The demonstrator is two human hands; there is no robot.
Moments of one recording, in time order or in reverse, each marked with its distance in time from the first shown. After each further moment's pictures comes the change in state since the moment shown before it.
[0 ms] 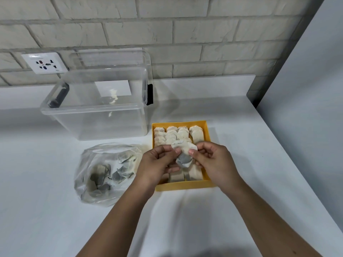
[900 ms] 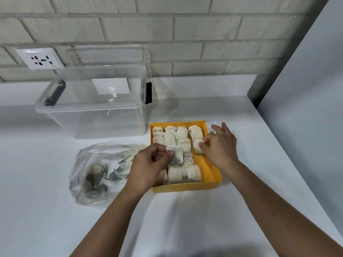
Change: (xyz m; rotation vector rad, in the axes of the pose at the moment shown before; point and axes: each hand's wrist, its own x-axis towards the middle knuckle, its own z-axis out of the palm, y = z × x) left_hand 0.008 -0.005 -0.016 0.406 0.119 0.208; right_hand 0.062 0.022 -0.014 -0.919 0.035 -0.035
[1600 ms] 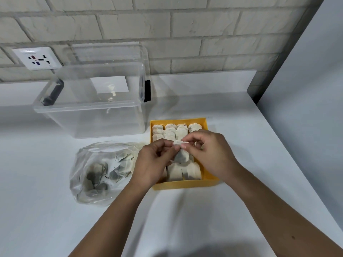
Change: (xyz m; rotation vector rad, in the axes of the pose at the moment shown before) left_hand 0.002 0.009 0.008 0.012 -0.062 0.044; right_hand -0.042 -0.034 -0.031 0.533 0.059 -0.309
